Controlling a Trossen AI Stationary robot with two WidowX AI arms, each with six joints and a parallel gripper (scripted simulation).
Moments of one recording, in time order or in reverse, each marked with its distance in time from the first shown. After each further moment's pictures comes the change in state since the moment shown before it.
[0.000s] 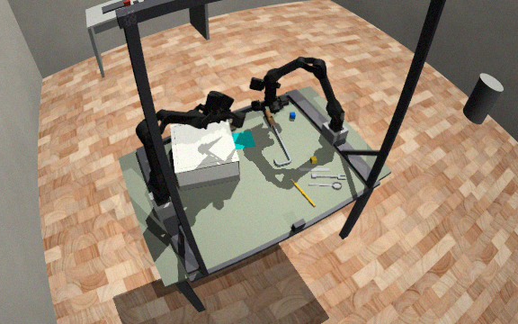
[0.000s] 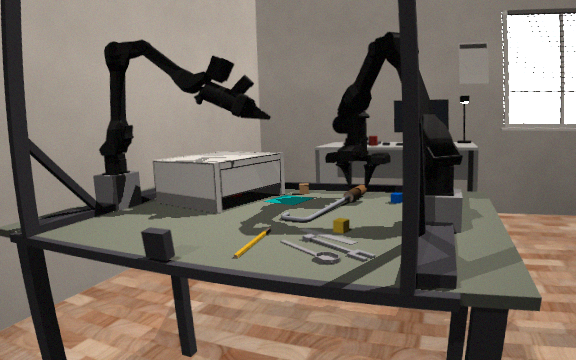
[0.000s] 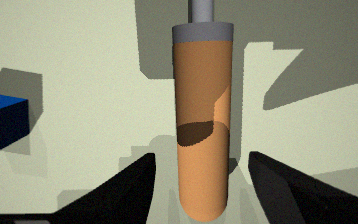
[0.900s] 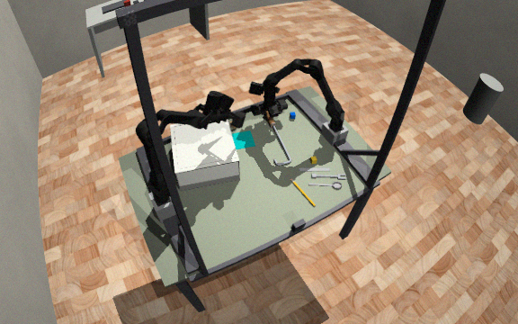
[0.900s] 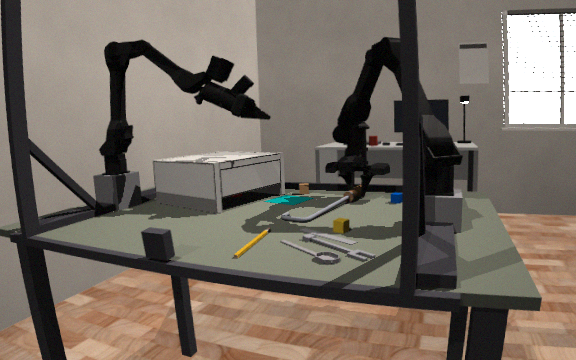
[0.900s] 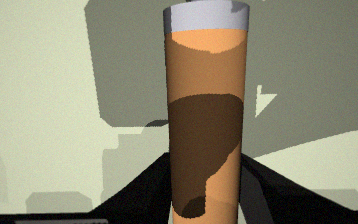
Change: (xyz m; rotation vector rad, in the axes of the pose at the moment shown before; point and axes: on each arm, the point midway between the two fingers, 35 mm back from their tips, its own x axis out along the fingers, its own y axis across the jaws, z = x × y) left arm 0.000 0.000 0.000 0.000 0.000 0.000; right arm 0.030 -0.003 -0.003 -0.008 0.002 -0.002
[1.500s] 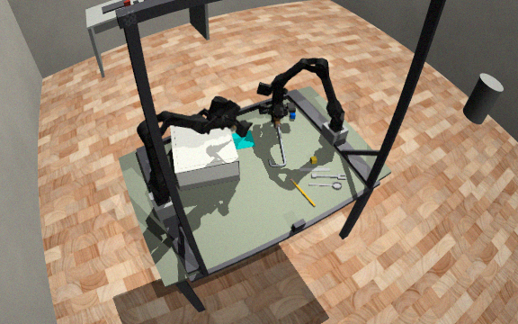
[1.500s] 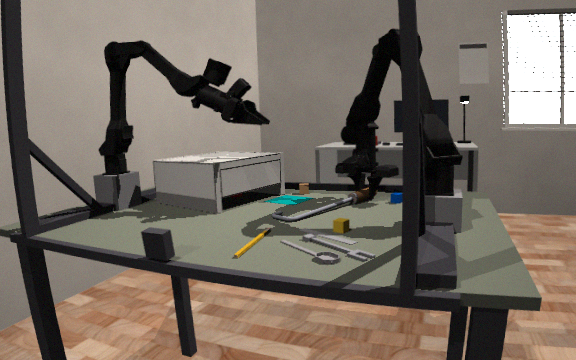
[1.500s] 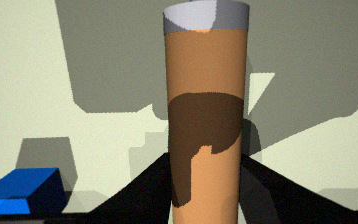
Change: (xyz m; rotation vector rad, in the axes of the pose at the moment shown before) left arm -0.001 -0.047 -0.015 0.079 0.013 -0.145; right arm 0.000 0.035 0.018 0.223 0.002 -0.002
